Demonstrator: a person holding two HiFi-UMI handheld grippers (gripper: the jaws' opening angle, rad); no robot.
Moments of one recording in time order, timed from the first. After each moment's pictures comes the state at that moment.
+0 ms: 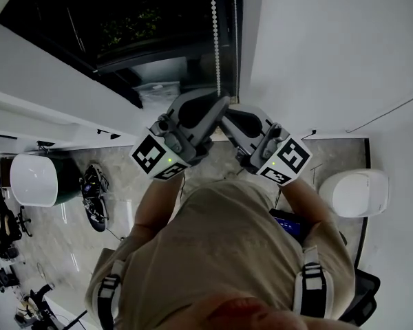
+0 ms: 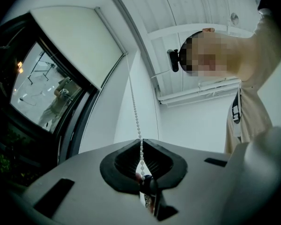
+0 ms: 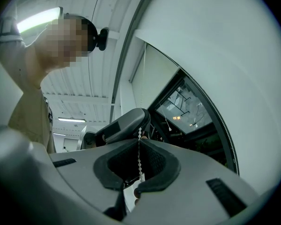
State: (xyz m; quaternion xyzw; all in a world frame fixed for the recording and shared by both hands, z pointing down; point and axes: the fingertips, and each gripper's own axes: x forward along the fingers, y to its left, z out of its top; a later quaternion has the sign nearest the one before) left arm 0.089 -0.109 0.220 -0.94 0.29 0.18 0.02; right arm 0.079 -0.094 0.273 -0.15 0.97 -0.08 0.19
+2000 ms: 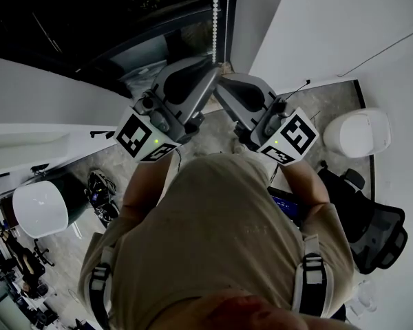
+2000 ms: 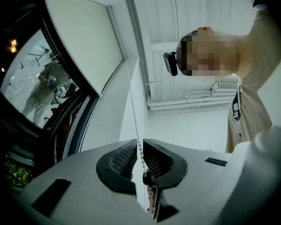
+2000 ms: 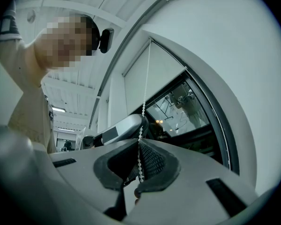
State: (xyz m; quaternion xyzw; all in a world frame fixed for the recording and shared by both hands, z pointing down) left arm -0.027 -0.085 0.223 -0.96 0.19 0.18 0.00; right arm -0.027 -0.073 0.266 -0.27 0.95 -0.05 0.17
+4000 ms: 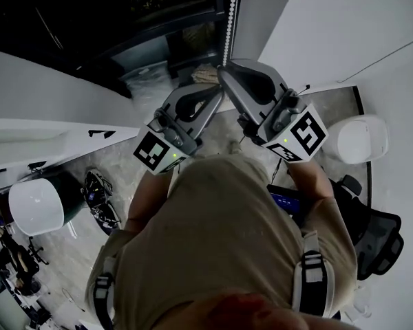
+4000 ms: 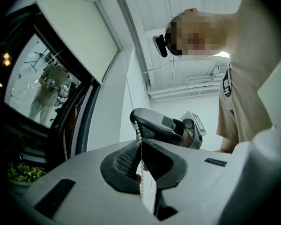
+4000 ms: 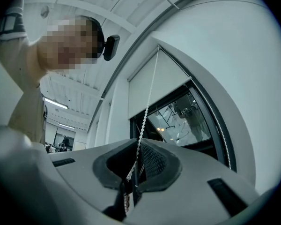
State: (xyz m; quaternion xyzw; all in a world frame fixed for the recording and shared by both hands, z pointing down) left arm -0.024 -0.067 0.280 -0.97 0.22 0.12 0.02; right arm -0.019 -0.085 0.228 -0.28 0.94 0.02 0.19
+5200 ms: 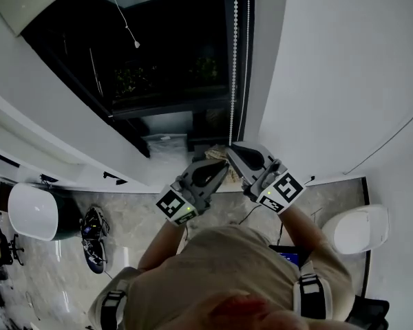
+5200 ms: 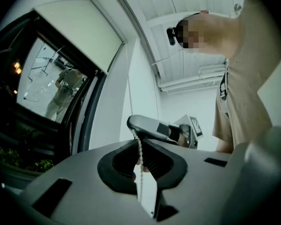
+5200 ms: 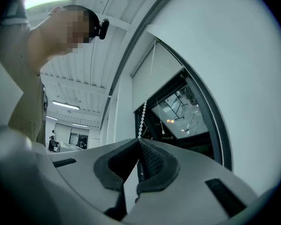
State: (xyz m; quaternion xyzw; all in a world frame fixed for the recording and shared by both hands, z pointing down) left arm 0.045 -0.085 0.294 -0.95 0.30 0.10 0.00; right arm 0.051 -0.116 0.251 -0.20 0.97 -0.01 0.15
